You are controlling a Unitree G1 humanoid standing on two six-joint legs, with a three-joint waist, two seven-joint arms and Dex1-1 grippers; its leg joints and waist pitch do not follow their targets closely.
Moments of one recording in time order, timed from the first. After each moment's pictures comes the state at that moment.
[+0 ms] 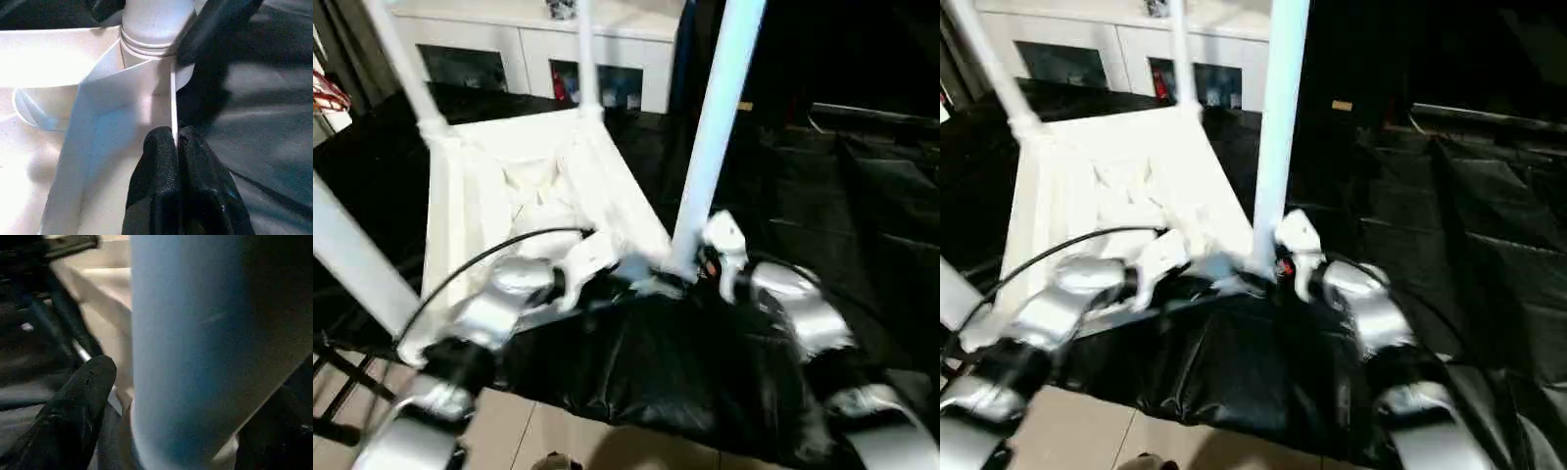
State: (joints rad) left arm -0.53 0.35 -0.28 0.48 0.01 0.12 -1.12; right arm -0.54 -0.30 0.15 0.61 0.09 0.03 1.04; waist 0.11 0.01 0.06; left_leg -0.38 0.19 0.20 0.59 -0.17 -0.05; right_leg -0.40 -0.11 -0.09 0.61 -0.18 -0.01
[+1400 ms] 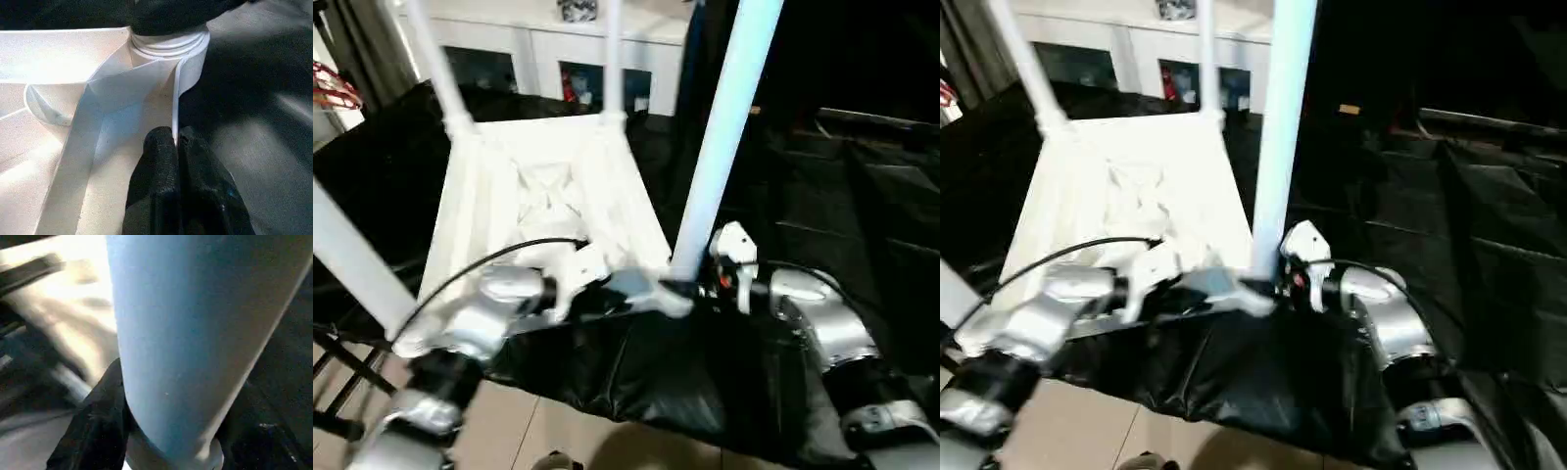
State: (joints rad) left arm -0.56 0.23 -0.27 0.53 0.07 0.19 -0.89; right arm -0.52 -0.19 0.06 0.62 0.07 0.09 0.72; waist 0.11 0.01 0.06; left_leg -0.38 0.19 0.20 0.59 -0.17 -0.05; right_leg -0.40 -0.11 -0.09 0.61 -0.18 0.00
